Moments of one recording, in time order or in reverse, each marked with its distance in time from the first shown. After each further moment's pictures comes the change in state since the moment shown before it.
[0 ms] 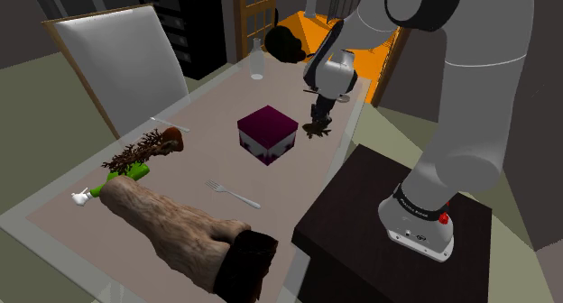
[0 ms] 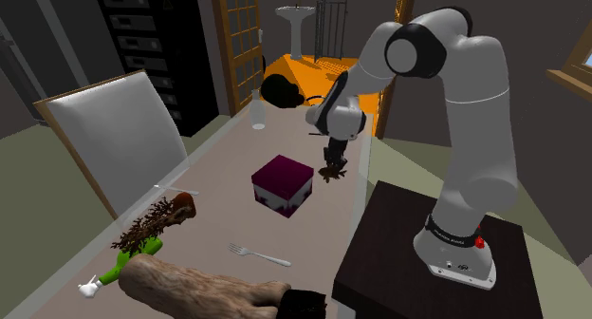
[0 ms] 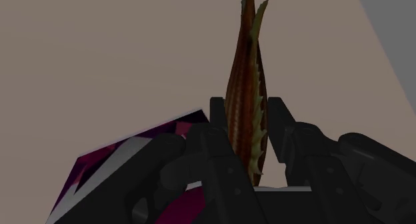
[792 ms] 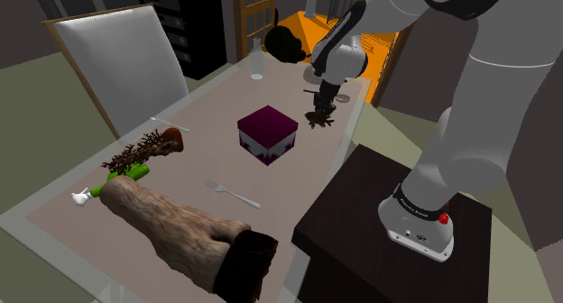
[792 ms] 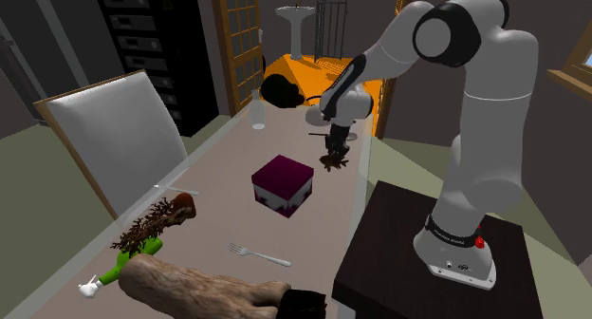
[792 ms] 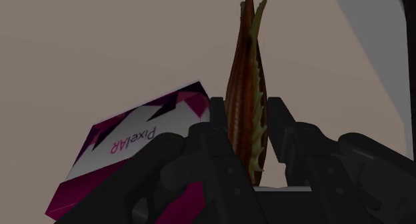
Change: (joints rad) arm 0.085 -0.182 -0.120 -0.042 -0.221 -0.082 0.171
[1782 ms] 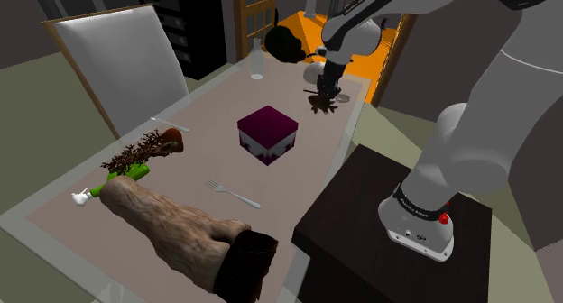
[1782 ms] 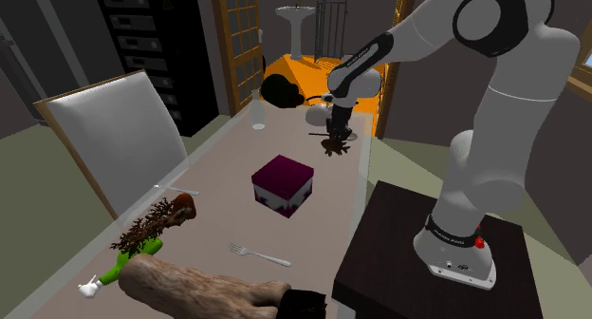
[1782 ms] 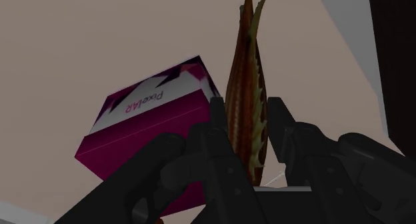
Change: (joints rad) arm 0.040 -0.213 -0.067 0.017 -0.270 -0.143 0.215
